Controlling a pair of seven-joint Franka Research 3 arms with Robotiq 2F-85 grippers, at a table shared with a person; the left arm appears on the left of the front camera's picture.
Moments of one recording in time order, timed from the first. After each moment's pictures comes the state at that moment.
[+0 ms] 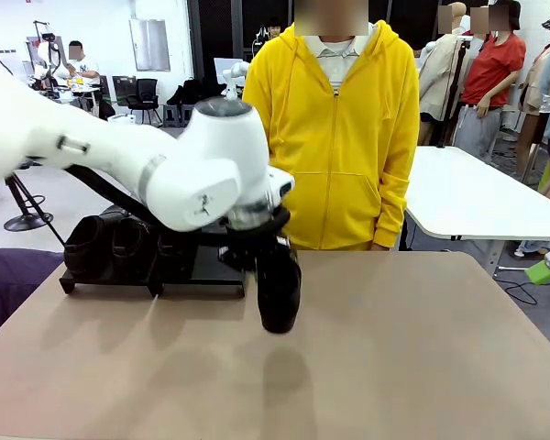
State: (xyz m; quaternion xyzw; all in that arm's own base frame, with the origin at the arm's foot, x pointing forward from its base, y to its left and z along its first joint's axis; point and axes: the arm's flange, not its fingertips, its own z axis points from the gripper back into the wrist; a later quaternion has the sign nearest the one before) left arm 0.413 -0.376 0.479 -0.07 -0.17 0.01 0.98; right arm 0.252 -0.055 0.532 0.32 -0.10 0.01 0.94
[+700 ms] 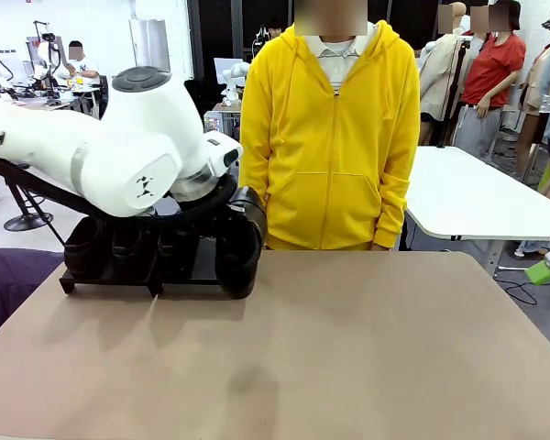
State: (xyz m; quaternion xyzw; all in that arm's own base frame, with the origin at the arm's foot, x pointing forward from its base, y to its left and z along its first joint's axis) left arm 0.424 -0.301 0.512 -0.08 -0.25 -0.01 0.97; right arm 0.252 -0.055 0.532 0.32 -0.10 0.01 0.94
